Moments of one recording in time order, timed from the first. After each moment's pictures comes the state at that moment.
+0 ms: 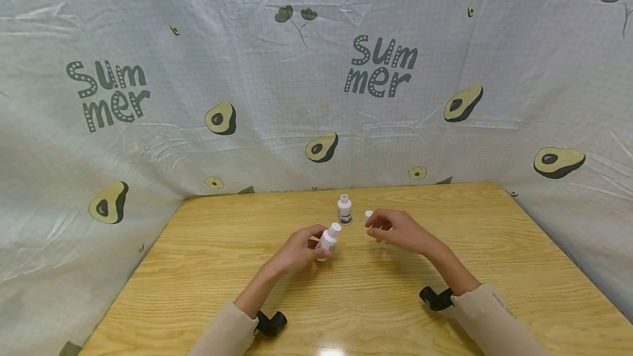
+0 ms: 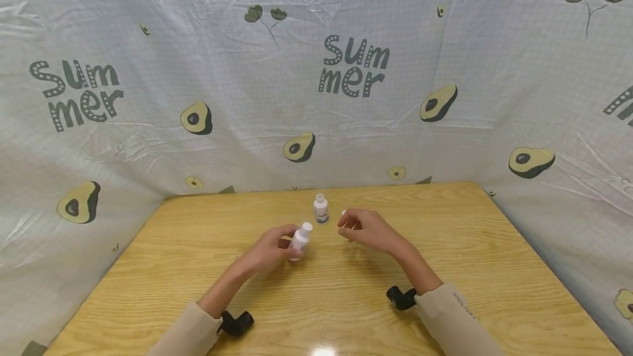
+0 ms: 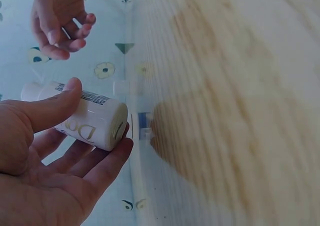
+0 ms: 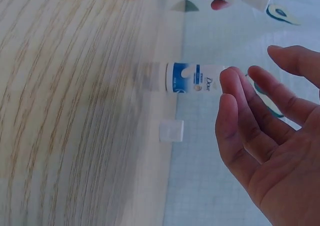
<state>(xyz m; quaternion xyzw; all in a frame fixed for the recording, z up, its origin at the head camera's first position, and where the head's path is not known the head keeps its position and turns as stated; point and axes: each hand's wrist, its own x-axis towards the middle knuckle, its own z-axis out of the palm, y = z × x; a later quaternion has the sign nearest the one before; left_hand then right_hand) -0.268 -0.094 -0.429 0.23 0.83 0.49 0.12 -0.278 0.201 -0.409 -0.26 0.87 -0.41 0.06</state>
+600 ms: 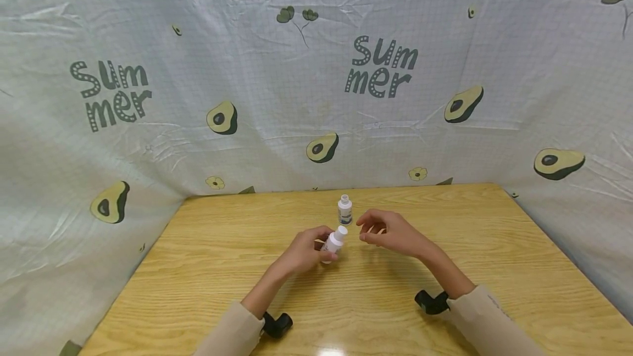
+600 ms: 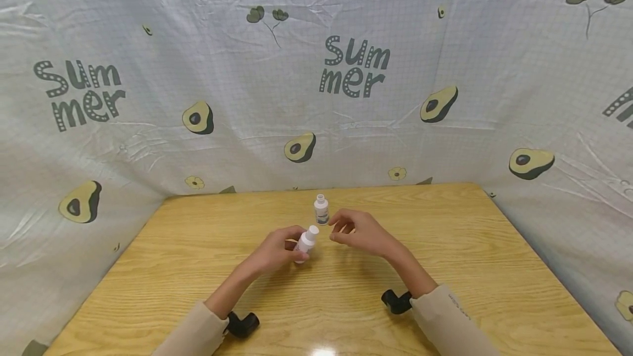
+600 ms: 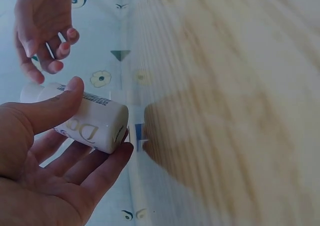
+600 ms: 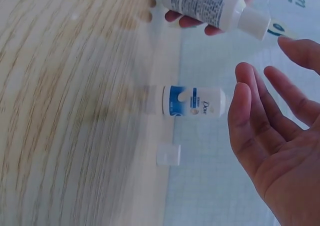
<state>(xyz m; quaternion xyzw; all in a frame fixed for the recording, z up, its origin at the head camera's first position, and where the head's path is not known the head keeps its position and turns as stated) -0.264 -0.080 -0.429 0.24 0.84 0.47 0.10 -0.272 0.186 -0.407 -0.29 0.85 -0.44 0.03</state>
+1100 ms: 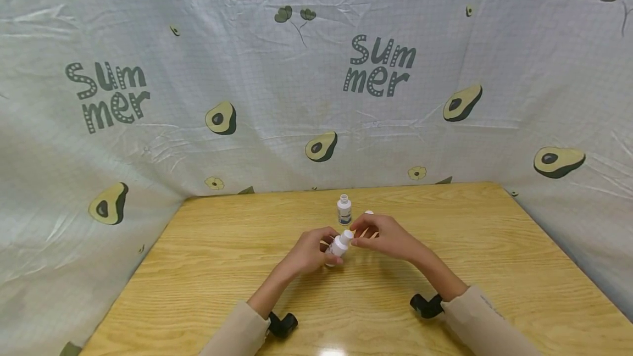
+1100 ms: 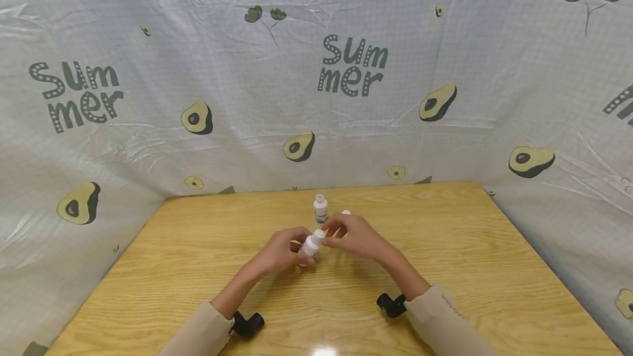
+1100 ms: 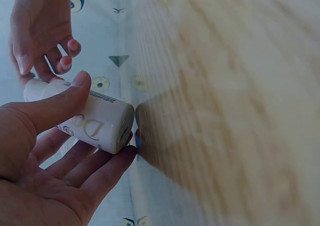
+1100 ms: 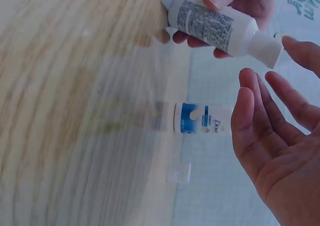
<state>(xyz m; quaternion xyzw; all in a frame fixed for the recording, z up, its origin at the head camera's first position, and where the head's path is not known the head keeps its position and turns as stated) -0.266 -0.068 -0.431 0.23 0.86 0.44 0.10 -0.269 0.173 -0.413 -0.29 0.85 -0.44 0.03</state>
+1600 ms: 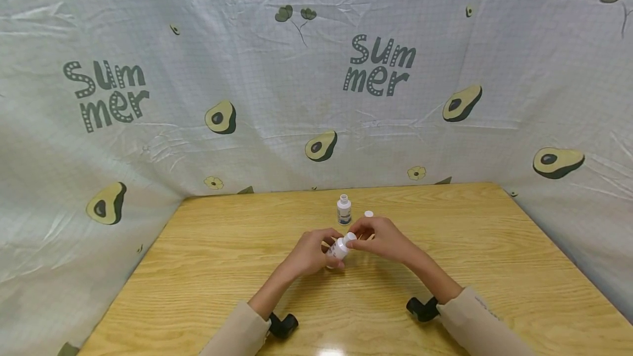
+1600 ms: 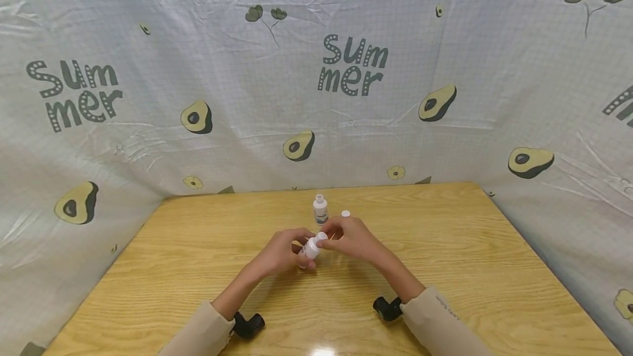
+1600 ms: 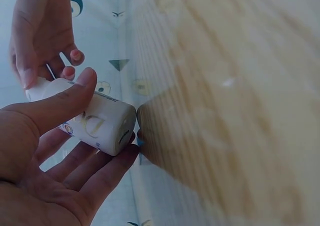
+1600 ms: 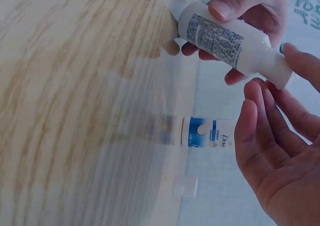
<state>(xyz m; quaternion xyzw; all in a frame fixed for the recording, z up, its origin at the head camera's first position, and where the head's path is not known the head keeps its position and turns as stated) -0.264 -0.065 -0.429 0.23 0.87 0.42 0.10 -0.266 0.164 -0.416 -0.27 0.86 -0.42 0.02</state>
